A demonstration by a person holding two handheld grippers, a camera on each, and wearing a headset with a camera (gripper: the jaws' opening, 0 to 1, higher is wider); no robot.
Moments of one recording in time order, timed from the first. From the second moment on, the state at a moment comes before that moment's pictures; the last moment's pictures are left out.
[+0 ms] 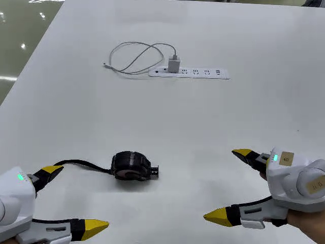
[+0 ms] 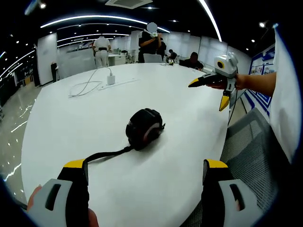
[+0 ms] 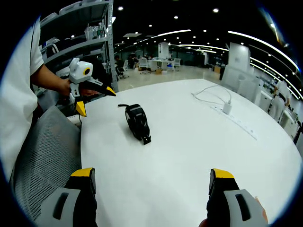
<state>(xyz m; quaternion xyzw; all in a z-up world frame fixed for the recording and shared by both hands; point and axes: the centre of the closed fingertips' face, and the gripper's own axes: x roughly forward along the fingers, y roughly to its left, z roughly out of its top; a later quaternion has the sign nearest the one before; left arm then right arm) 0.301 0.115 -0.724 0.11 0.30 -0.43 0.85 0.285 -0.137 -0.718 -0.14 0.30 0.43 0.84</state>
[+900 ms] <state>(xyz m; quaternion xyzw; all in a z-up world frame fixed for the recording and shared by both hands) 0.289 0.131 -0.721 0.13 0.31 -0.44 0.84 0.253 -0.162 -0.714 -0.13 0.31 0.41 0.85</state>
